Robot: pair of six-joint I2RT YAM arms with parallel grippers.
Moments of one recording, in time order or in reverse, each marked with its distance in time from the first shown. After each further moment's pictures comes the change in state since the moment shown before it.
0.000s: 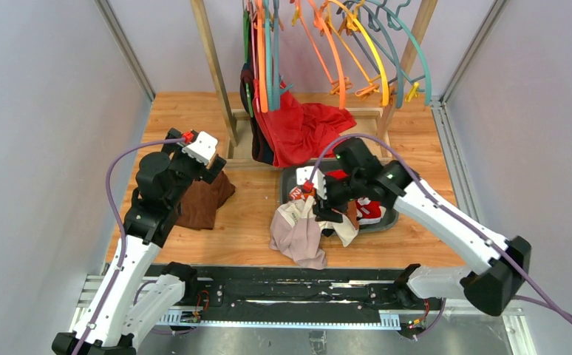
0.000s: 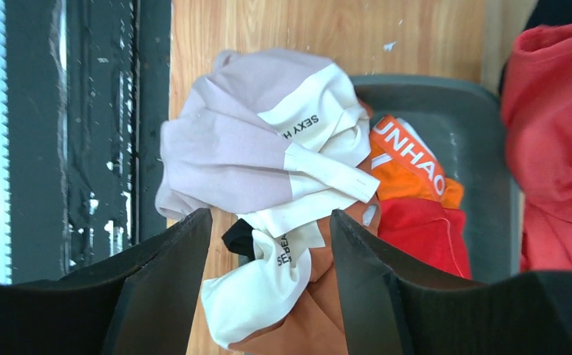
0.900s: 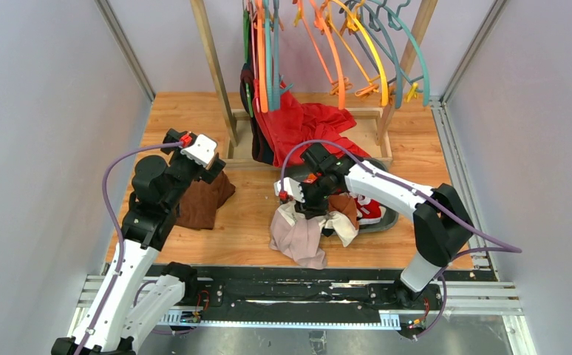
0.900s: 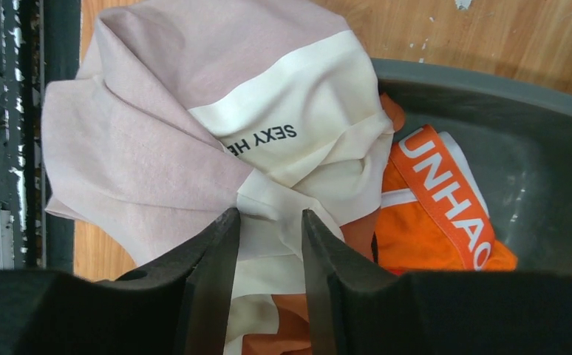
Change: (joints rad) left arm 0.000 -0.031 -0.005 0.026 0.040 0.019; right arm 0.006 0.442 0.009 0.091 0.042 -0.249
